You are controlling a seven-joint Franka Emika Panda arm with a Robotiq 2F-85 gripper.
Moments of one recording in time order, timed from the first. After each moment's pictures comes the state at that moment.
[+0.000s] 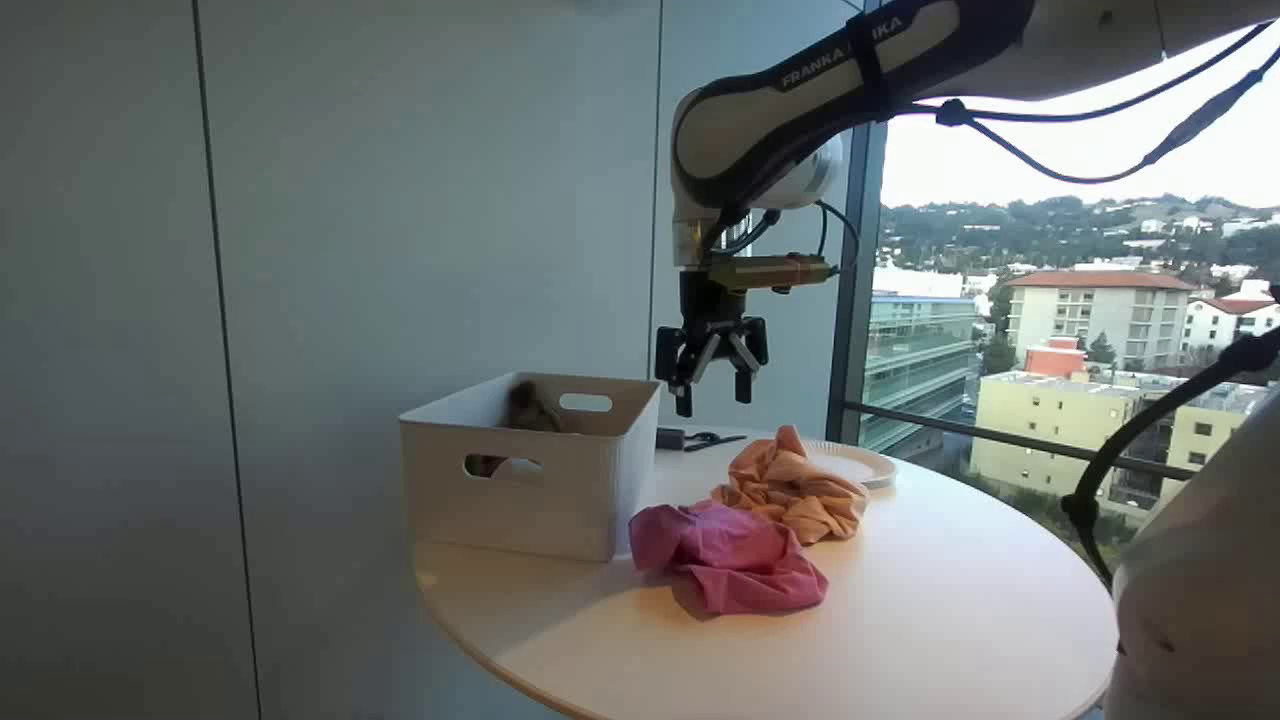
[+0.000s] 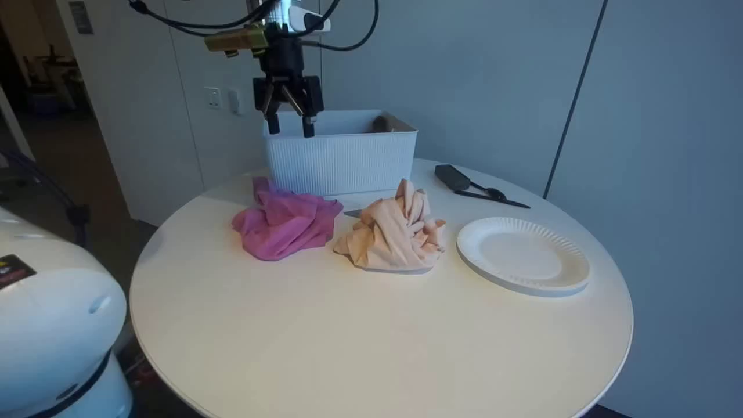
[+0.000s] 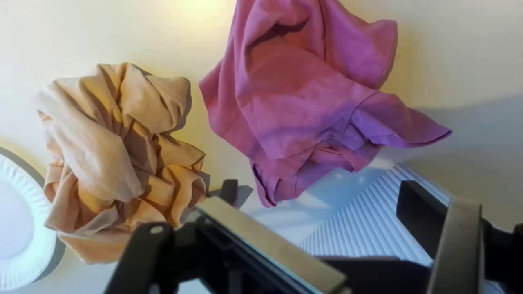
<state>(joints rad) -0.04 -0.41 0.09 -2.25 -0.08 1.83 0.22</state>
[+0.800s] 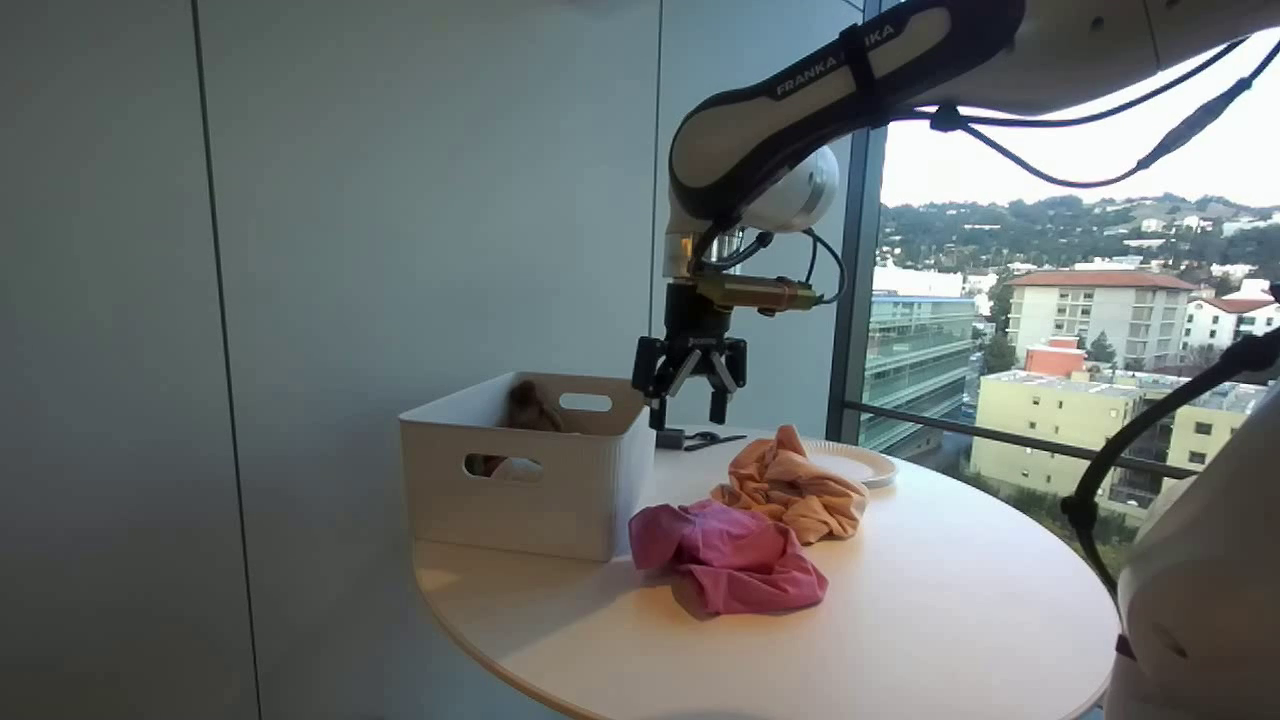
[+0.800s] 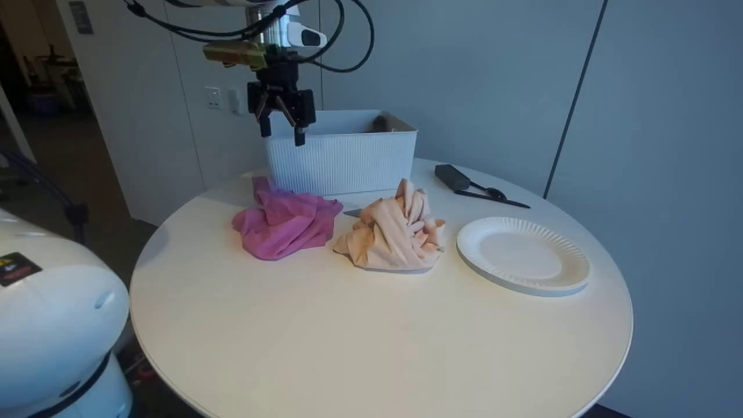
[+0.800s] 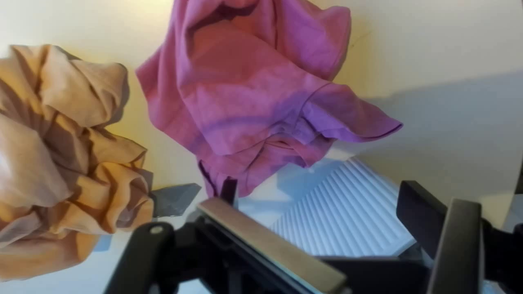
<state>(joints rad) -0.01 -0.40 0.07 -2.30 0.03 1.94 0.17</state>
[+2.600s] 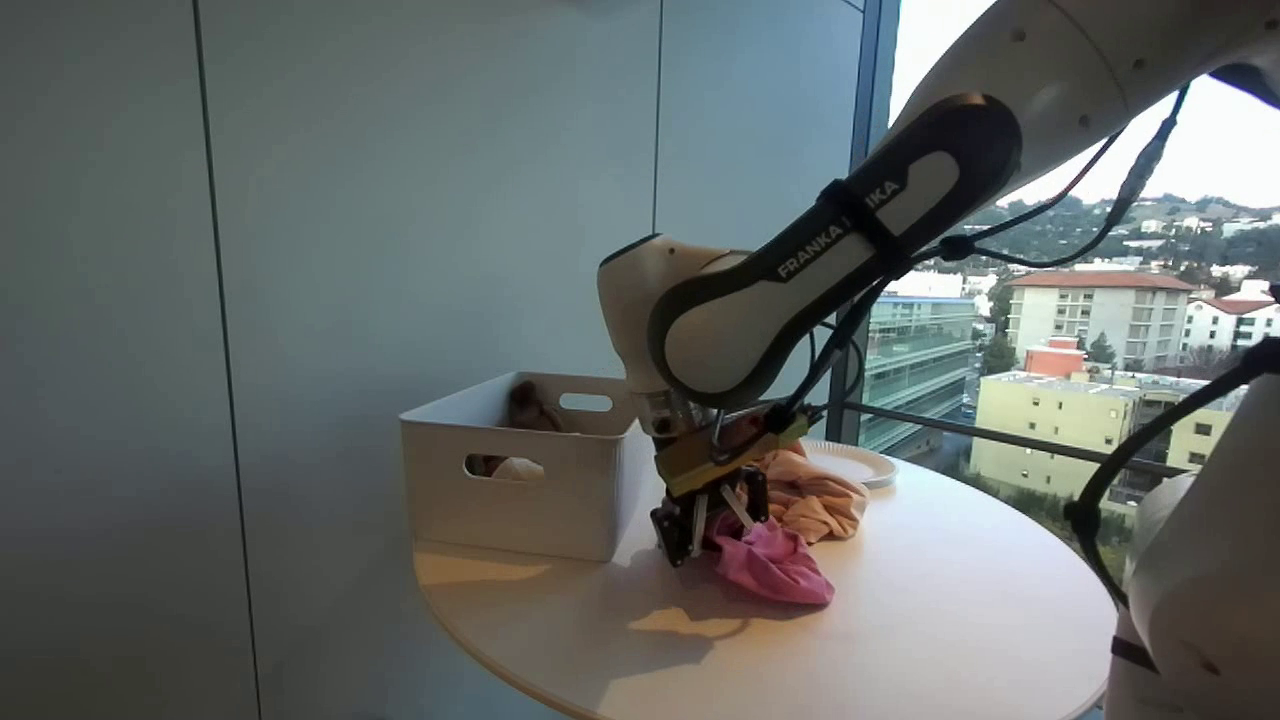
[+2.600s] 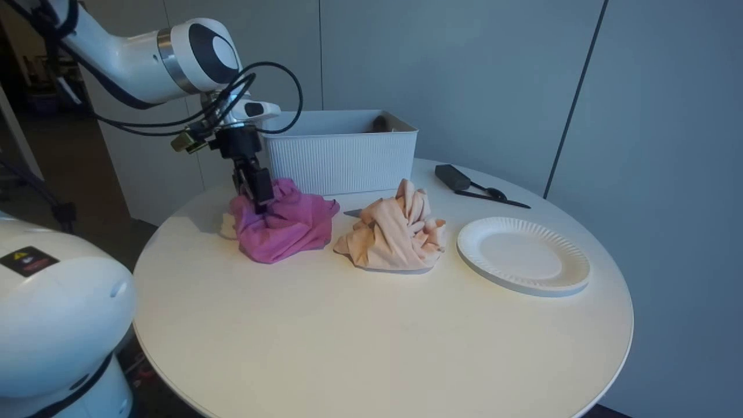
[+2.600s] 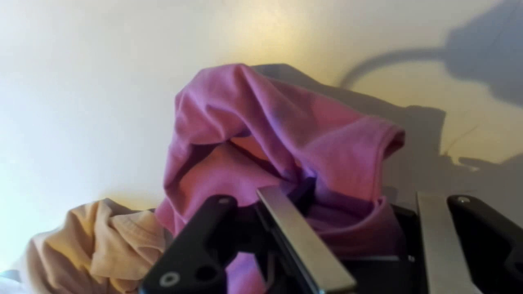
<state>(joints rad) 0.08 -0.34 0.22 -2.55 -0.28 2.00 0.84</state>
